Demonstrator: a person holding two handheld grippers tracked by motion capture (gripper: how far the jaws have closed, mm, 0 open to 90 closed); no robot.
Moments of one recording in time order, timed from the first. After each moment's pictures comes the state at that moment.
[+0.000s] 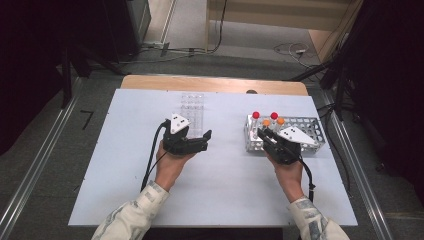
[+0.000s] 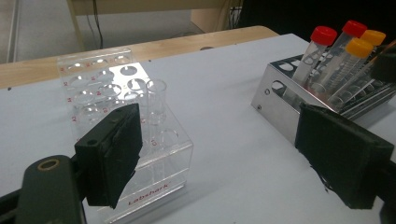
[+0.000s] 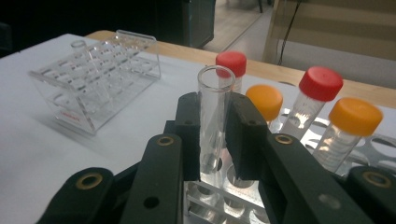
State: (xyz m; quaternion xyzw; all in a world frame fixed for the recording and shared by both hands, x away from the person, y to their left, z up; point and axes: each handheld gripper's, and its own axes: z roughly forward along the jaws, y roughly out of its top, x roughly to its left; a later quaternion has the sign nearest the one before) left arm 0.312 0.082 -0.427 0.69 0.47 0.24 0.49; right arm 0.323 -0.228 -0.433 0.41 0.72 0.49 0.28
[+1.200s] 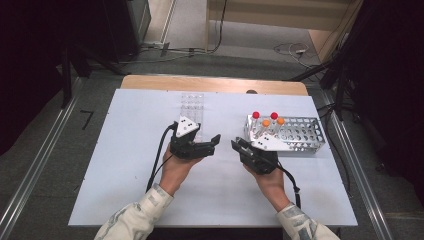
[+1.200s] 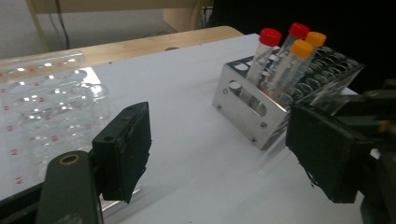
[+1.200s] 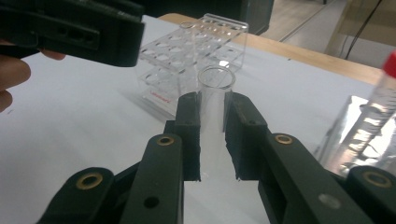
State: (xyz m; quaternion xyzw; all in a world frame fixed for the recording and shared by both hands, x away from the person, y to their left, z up) left arm 0.300 0.061 -0.420 0.71 0.43 0.20 0.52; right arm 0.299 -0.170 -0.441 0.34 0.77 0.49 0.21
